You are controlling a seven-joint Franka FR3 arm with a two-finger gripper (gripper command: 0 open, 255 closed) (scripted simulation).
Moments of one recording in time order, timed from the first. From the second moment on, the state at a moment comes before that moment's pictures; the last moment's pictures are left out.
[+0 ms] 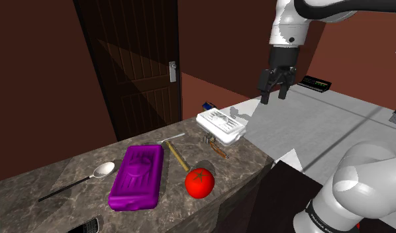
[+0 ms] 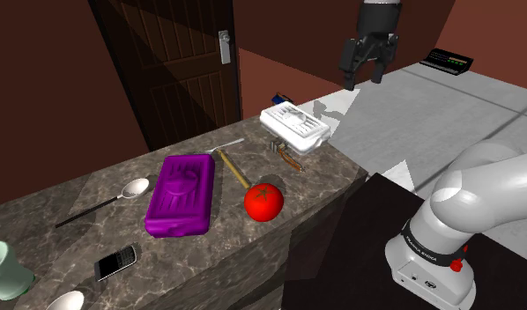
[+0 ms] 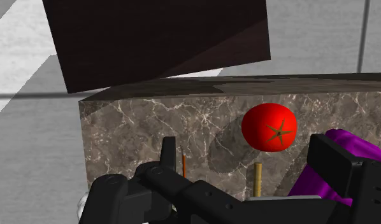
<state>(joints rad) -0.01 -0.77 0.01 -2.30 0.09 1.43 0.15</state>
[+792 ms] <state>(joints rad) 0.00 -0.52 0.06 -2.38 0.13 1.76 0.17</state>
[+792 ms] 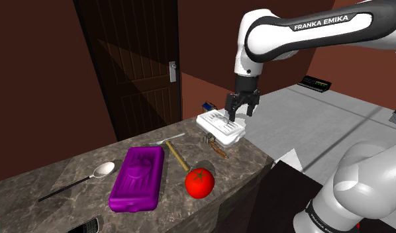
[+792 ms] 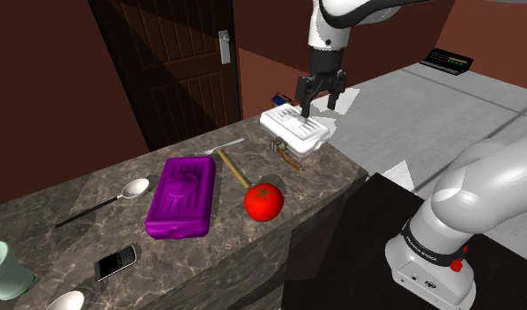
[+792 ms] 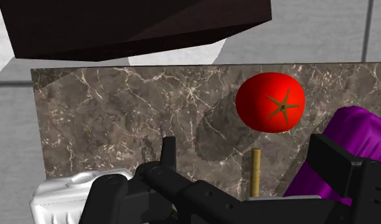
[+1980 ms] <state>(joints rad) 0.04 0.11 0.13 -2.18 0.14 2.20 0.23</state>
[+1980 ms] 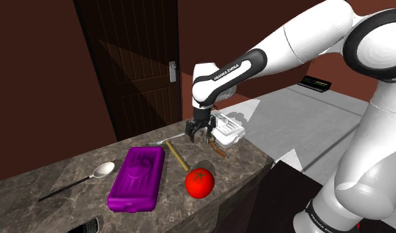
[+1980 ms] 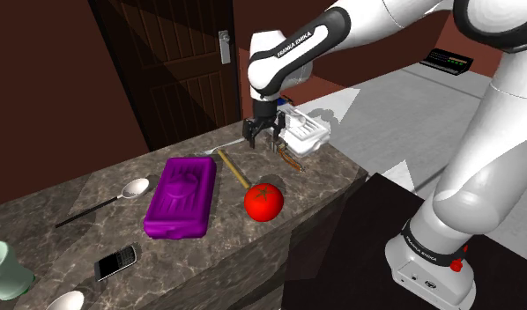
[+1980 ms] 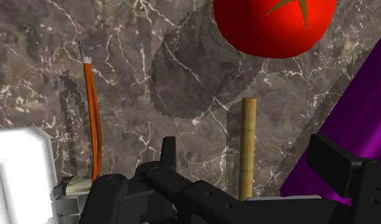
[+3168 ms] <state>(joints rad) 0.11 0.70 0.12 -1.68 0.08 2.31 0.29</state>
